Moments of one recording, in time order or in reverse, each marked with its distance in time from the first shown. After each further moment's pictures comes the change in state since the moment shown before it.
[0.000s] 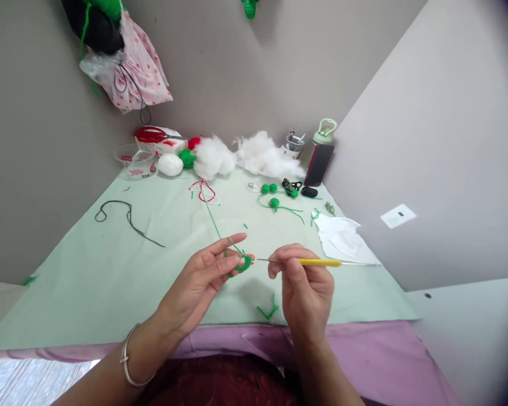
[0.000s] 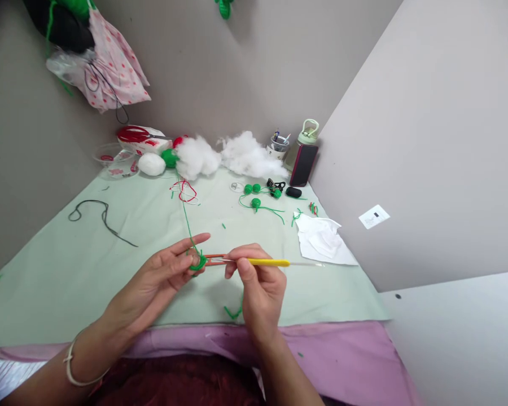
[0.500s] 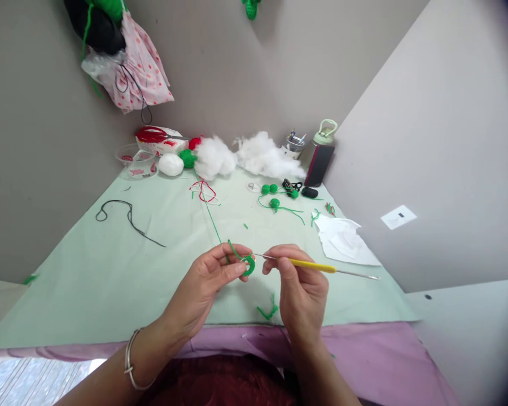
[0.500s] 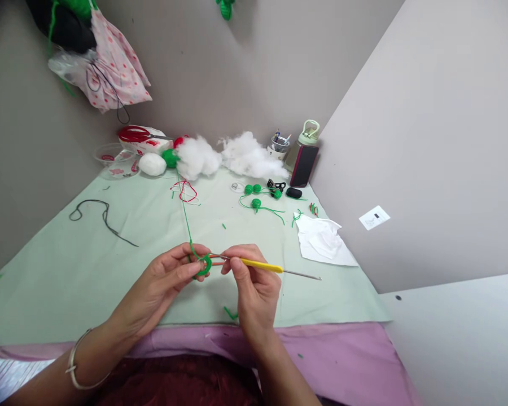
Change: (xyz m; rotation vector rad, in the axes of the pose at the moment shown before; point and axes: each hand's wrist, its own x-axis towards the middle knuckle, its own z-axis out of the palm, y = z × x) left_hand -0.004 -0.005 0.006 0.173 0.004 0.079; right_hand -0.004 0.000 0.001 -0.108 0.007 0.043
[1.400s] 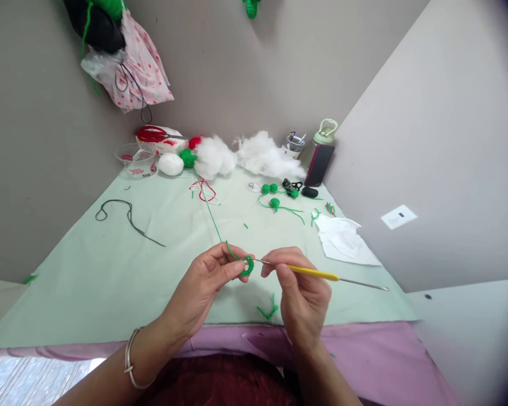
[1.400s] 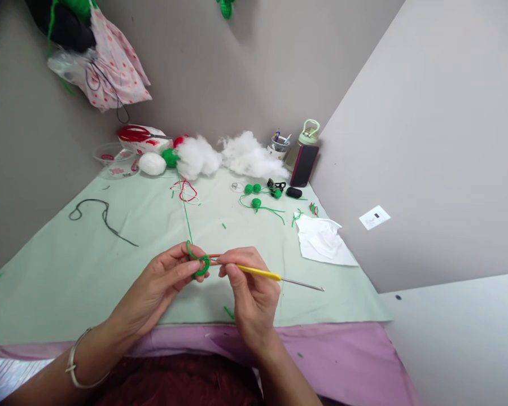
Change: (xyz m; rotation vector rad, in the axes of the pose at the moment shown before) left_hand 0.002 0.003 0.003 -0.008 0.017 0.016; right_hand 0.001 -0.009 0.002 -0.086 -0.061 -0.145
